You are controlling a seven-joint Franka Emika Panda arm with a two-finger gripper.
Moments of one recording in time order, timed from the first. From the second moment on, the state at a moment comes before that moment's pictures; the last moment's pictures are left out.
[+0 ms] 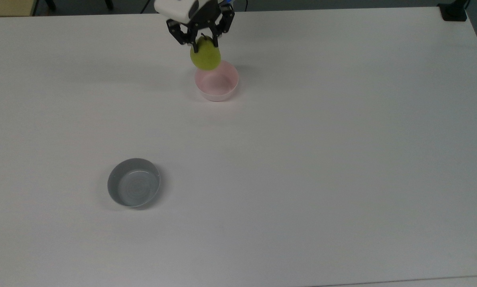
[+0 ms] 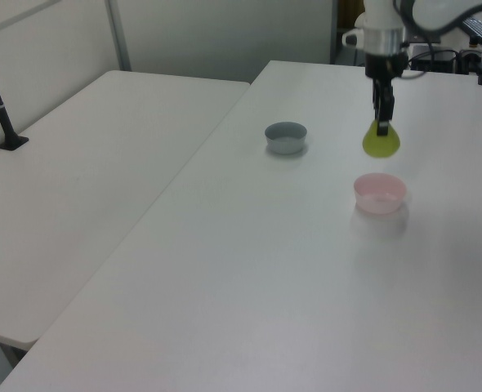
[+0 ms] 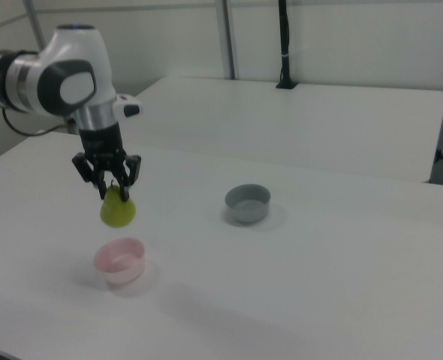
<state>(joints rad) 0.15 -0.08 -0.09 -1.99 0.02 1.85 -0.28</state>
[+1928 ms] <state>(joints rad) -0.29 0.44 -0.10 -1.50 0.02 1.90 -0.55</state>
